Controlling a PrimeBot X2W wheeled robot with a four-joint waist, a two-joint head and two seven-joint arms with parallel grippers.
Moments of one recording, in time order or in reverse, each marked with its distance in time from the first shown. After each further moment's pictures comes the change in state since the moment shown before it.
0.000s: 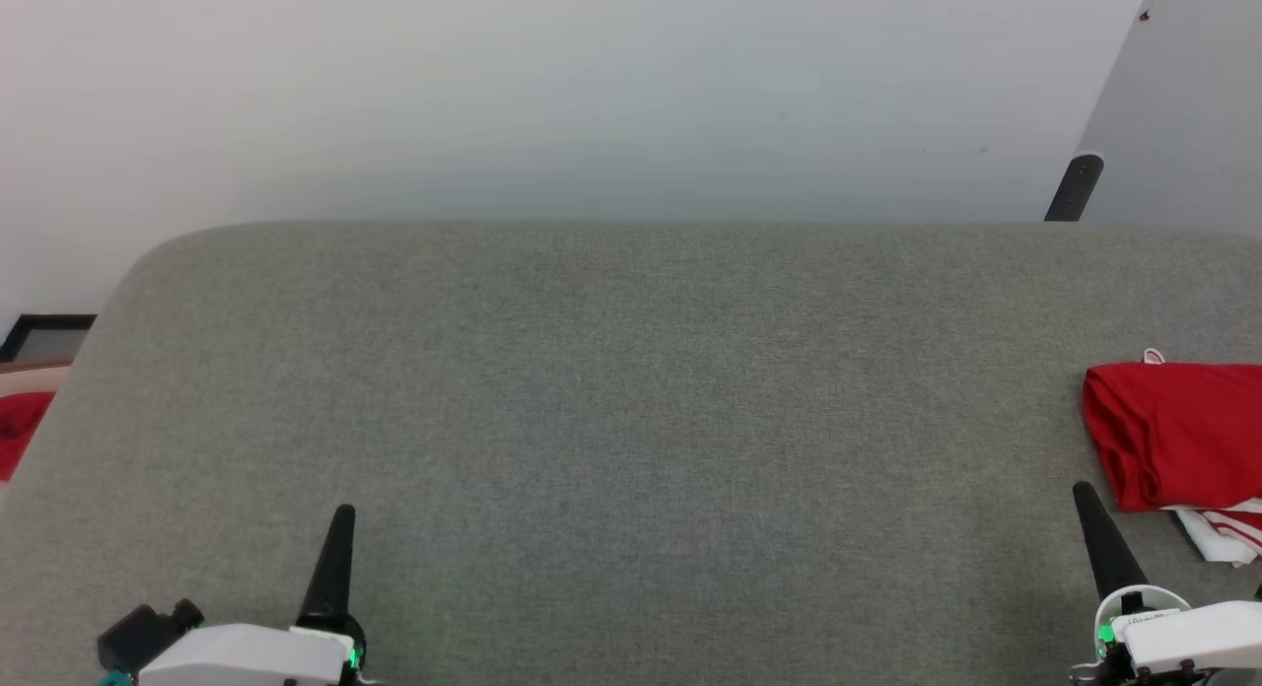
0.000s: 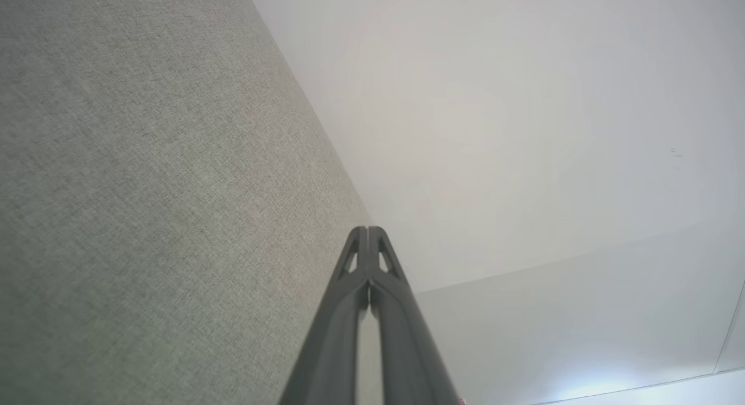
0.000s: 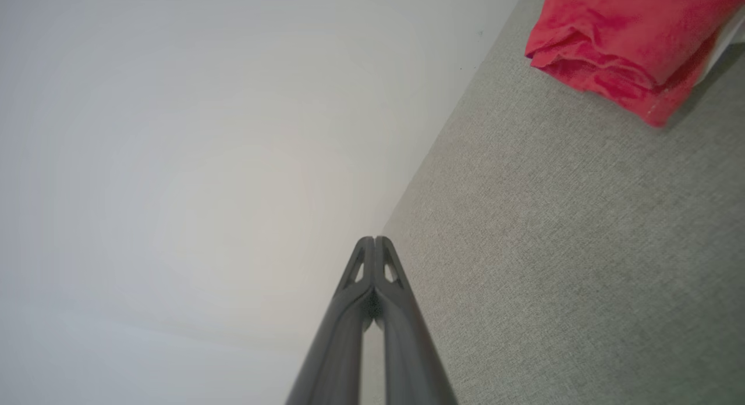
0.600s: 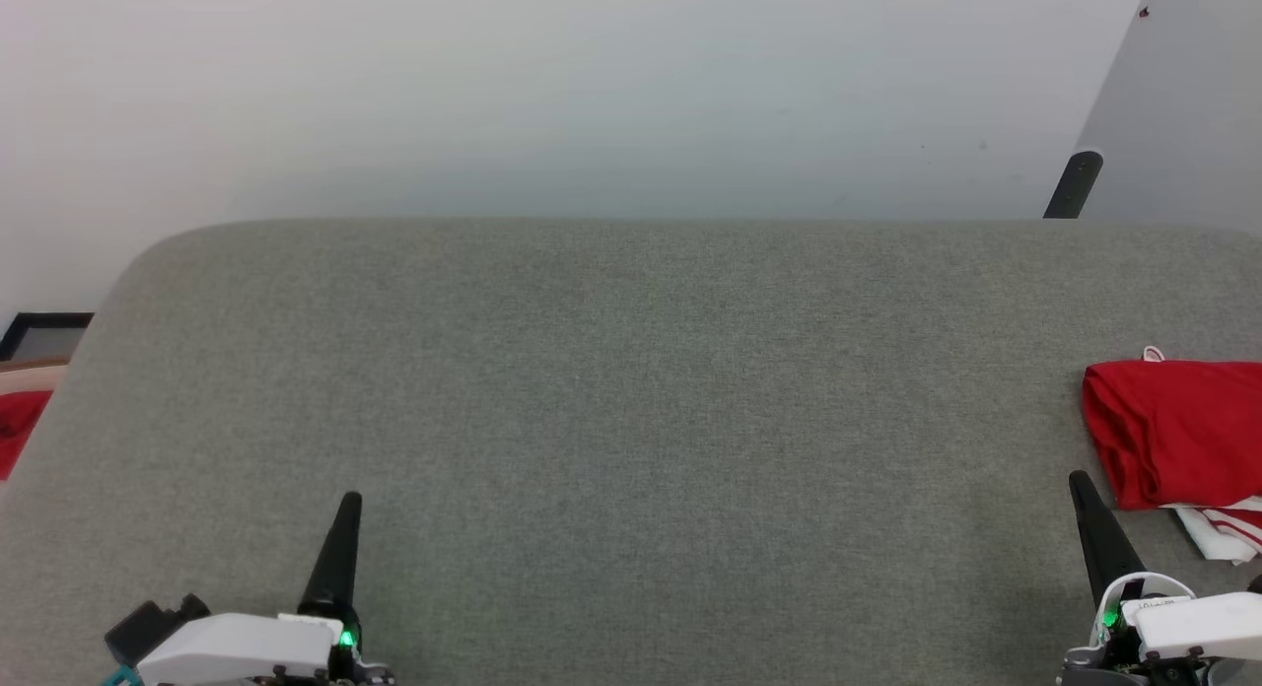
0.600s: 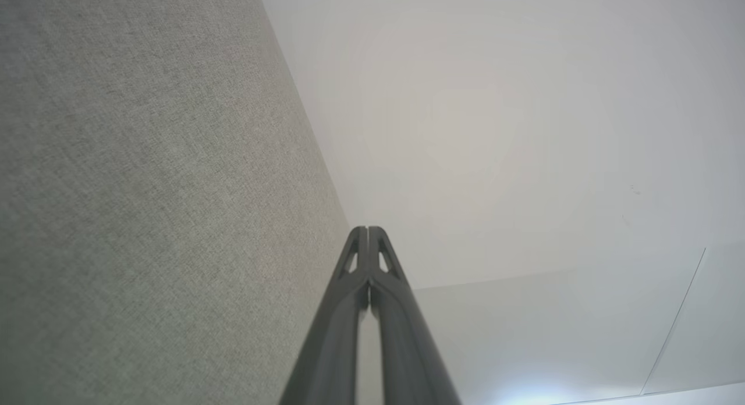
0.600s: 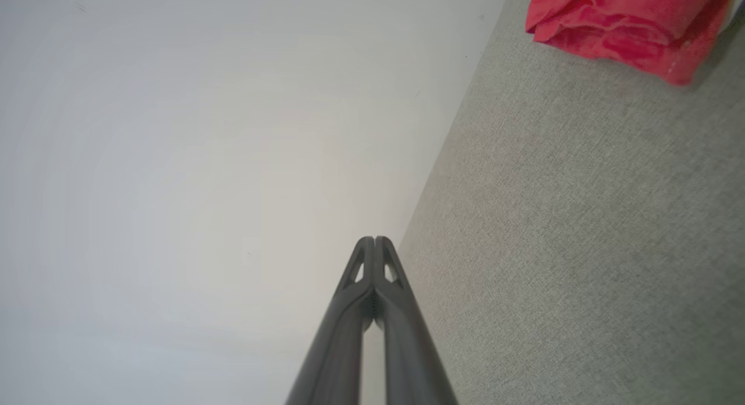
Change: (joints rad) left arm -0.026 -0.018 0.013 0.011 -0.142 0.000 0.041; right arm -0.028 0.010 -0.004 0.029 0.137 0.000 0.013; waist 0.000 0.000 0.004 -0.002
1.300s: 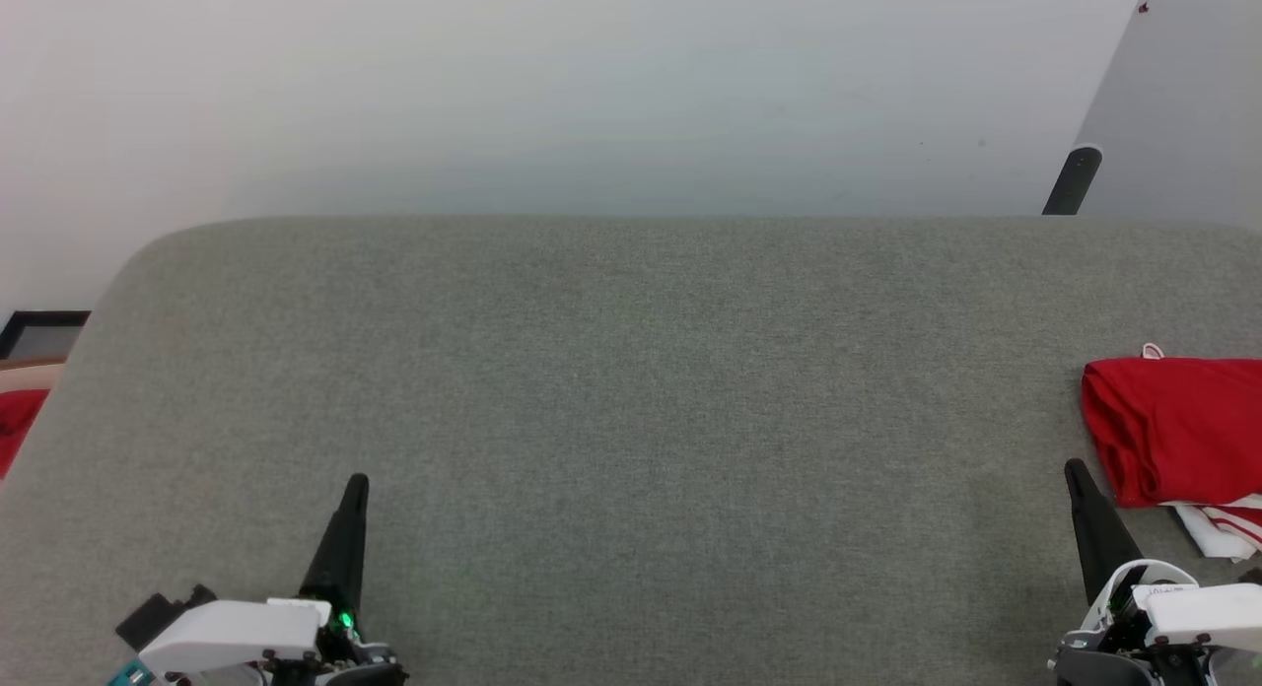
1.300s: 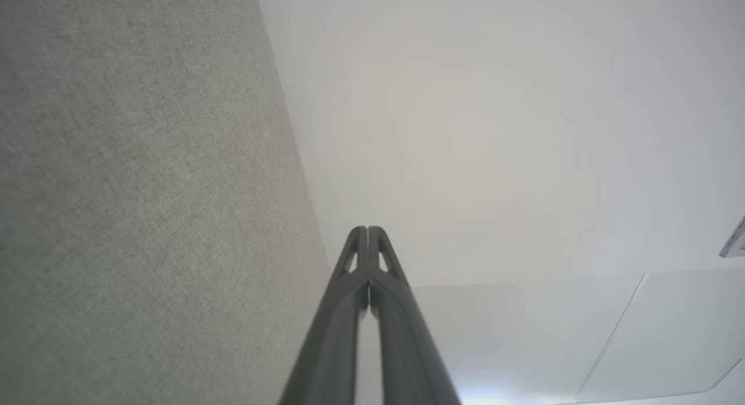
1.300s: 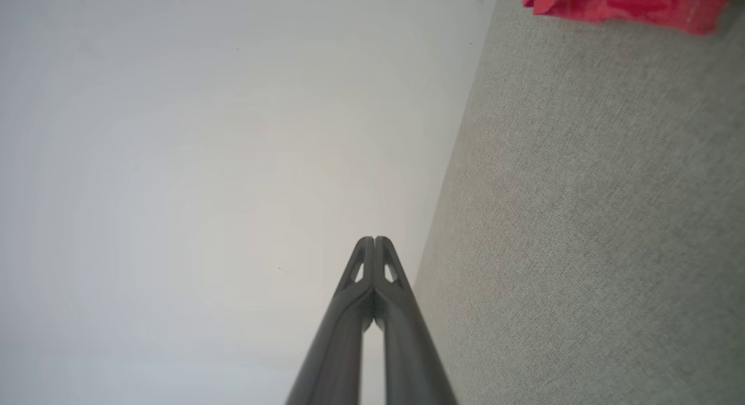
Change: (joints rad) left arm -0.029 -0.016 0.013 0.008 -0.141 0.000 0.044; right arm -0.030 0.010 -0.004 0.029 0.142 0.000 0.013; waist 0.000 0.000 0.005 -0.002
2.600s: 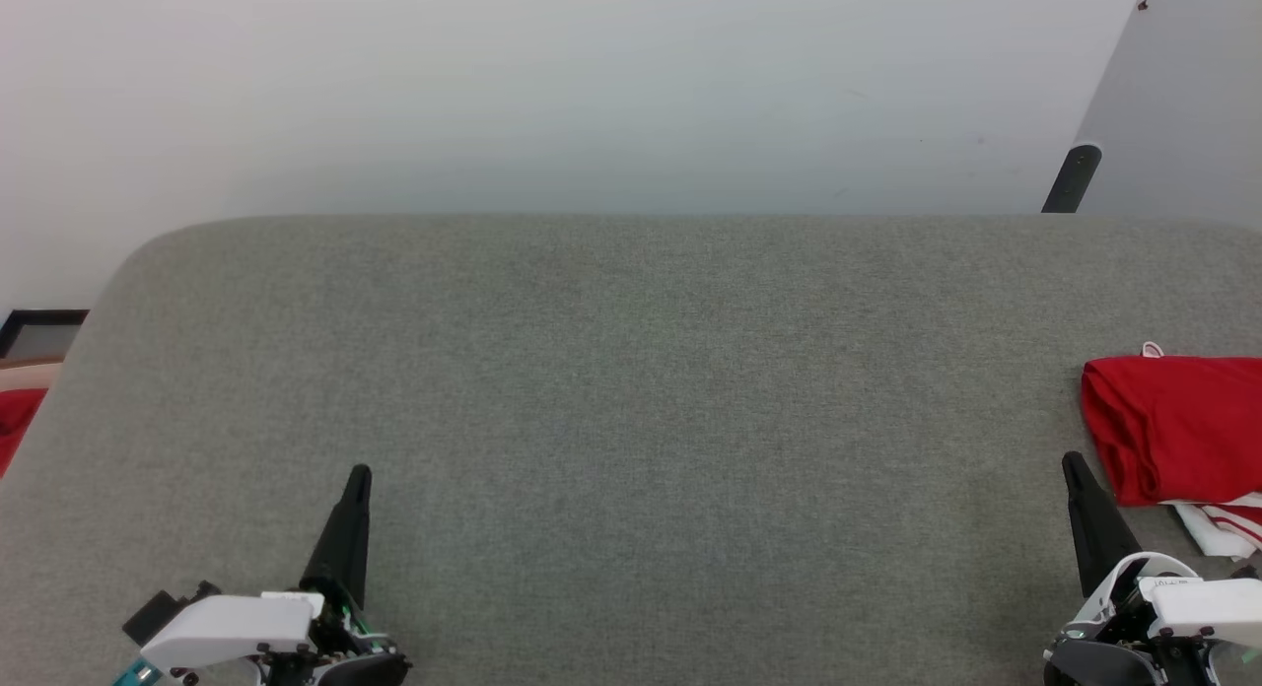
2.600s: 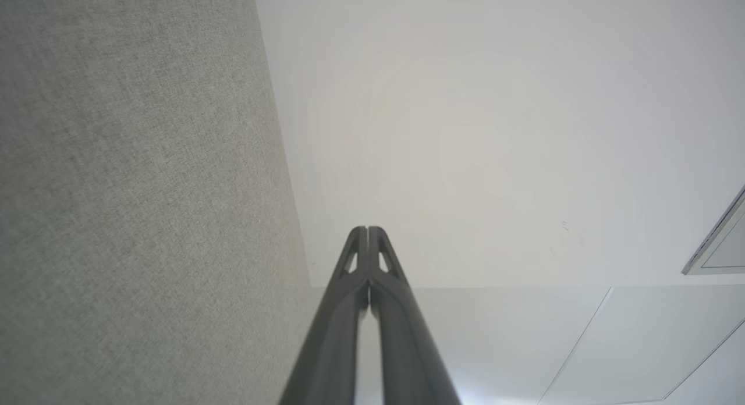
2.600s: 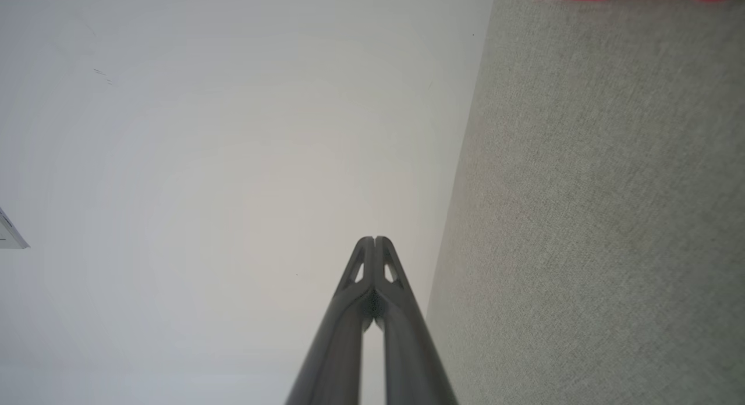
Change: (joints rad) left arm -0.017 -0.010 0.008 0.005 -0.084 0.000 0.026; right arm -0.019 0.006 -0.002 0.017 0.078 0.000 0.008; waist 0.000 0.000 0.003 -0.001
